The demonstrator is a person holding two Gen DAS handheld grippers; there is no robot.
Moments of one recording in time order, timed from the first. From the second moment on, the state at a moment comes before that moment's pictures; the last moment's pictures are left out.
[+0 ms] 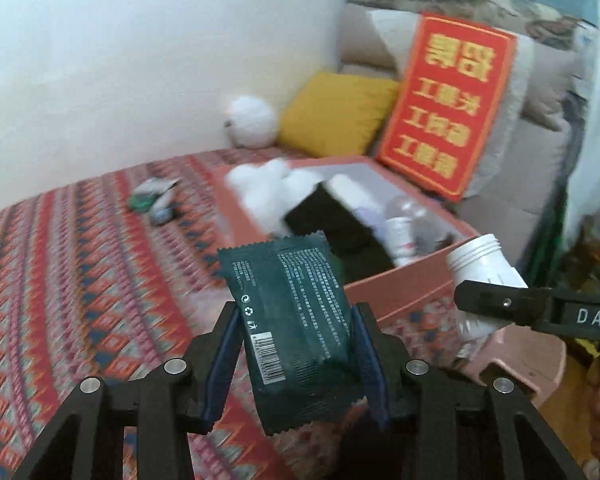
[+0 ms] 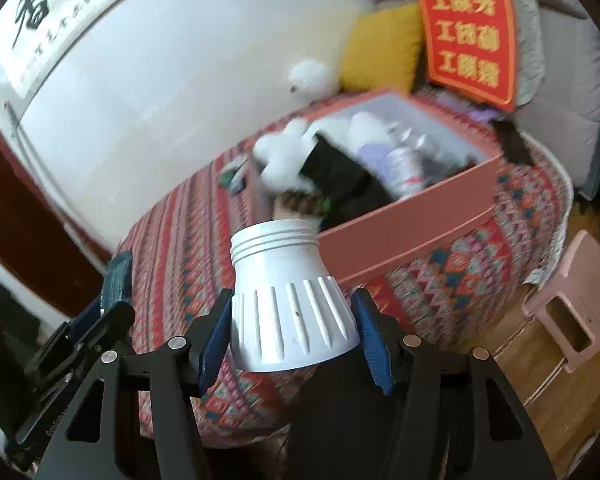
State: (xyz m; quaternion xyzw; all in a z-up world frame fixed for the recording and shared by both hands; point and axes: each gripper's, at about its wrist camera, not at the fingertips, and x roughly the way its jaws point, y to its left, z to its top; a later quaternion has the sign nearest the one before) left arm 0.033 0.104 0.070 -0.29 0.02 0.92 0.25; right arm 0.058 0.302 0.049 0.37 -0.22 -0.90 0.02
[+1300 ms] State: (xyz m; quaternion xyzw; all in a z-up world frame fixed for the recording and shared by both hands) left arm -0.185 0.107 0.025 -0.40 0.00 0.90 0.18; right arm -0.157 0.381 0.070 0.36 -0.19 -0.91 -0.01
